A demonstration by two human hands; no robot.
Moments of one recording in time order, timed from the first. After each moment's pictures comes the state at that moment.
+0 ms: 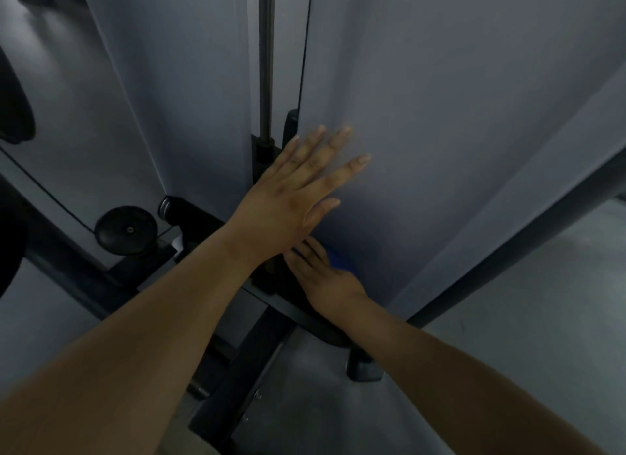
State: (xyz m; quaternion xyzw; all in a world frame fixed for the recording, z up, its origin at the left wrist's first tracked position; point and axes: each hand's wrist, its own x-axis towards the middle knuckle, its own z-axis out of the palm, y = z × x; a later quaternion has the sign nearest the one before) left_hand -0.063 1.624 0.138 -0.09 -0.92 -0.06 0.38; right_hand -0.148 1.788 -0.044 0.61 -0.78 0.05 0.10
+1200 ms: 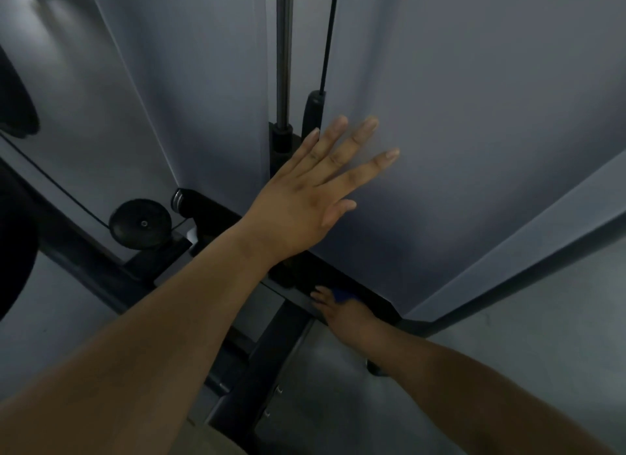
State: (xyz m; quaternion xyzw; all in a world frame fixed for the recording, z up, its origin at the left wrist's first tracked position) left_hand -0.065 1.611 0.125 -0.10 -0.93 -0.04 0.35; right_hand -0.153 1.803 -0.156 0.51 -0.86 -0.02 -0.05
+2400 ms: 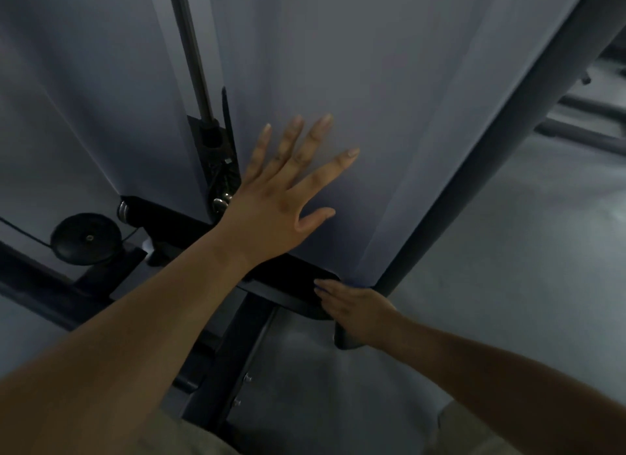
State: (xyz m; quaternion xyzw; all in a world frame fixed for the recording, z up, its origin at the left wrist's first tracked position) left_hand -0.069 1.686 0.125 -0.09 -0.92 -0.01 0.38; right_hand -0.145 1.943 -0.080 0.65 -0.72 -0.22 0.12
